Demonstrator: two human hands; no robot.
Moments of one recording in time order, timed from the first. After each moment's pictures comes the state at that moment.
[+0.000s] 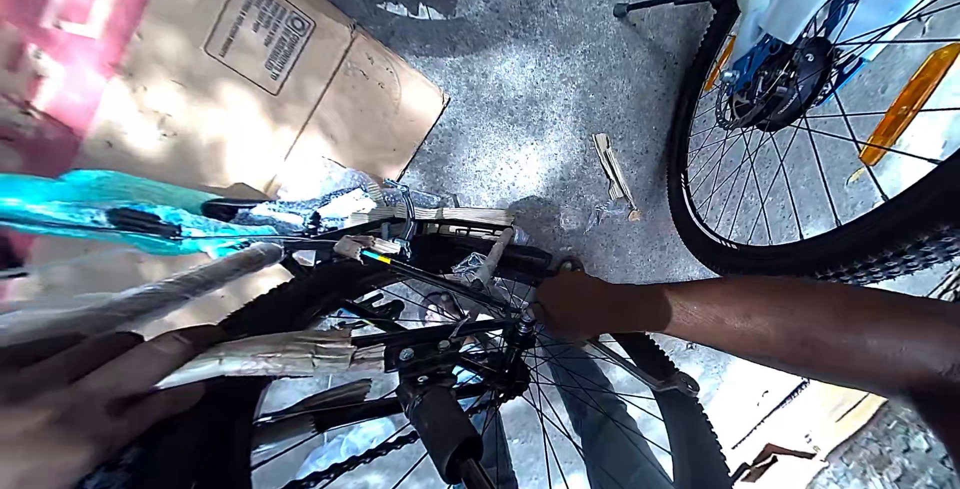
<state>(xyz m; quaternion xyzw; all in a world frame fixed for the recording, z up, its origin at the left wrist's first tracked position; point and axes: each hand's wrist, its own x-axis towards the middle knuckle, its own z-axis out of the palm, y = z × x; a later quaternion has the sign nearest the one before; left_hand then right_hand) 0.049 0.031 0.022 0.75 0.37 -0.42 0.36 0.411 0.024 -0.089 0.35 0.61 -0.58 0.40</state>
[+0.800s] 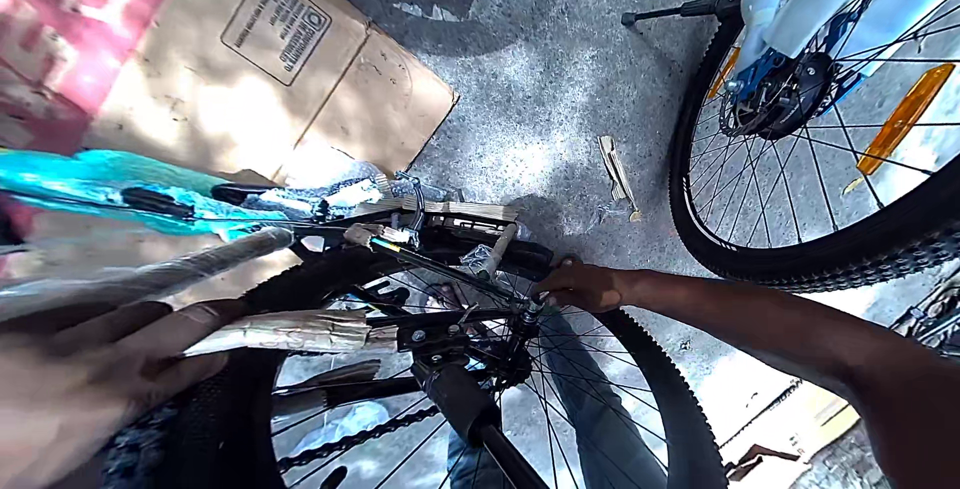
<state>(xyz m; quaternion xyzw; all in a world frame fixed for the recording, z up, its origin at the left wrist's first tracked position) 0.011 -0.002 -0.002 0.79 0.39 -0.34 0.34 0.473 -0.012 -0.168 0.23 0.65 -0.72 0.10</state>
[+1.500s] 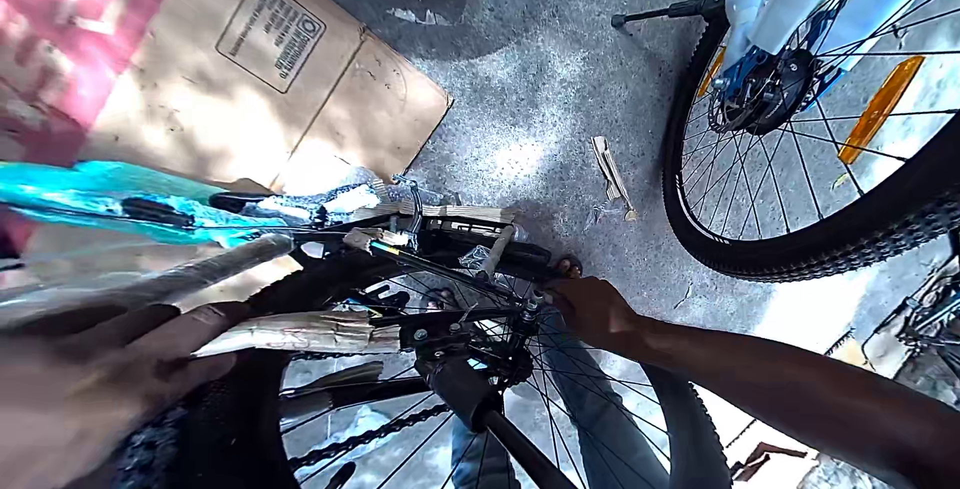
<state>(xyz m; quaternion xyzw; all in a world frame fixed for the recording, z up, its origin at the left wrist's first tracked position) 0.018 0.009 0.001 0.78 0.37 -0.38 0.34 0.437 -0.039 -0.086 0.52 0.63 -0.54 0.21</state>
